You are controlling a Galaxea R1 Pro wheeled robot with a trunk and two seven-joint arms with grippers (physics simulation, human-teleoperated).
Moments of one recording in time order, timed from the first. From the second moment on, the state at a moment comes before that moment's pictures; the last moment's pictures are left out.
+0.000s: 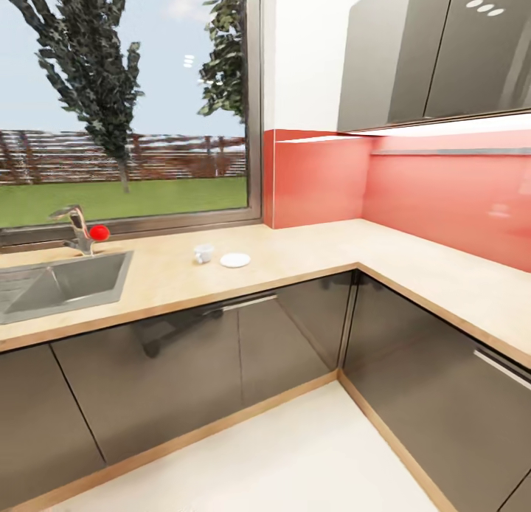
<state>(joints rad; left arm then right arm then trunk) -0.28 0.12 -0.08 -0.11 0.55 -0.17 -0.84 -0.12 -0.45 0.79 -0.21 -1.02 -0.46 0.54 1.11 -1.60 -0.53</state>
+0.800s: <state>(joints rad) -0.28 0.12 -0.08 -0.11 0.55 -0.17 -0.84 -0.12 -0.45 0.79 -0.21 -1.02 -0.46 0.54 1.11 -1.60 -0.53</state>
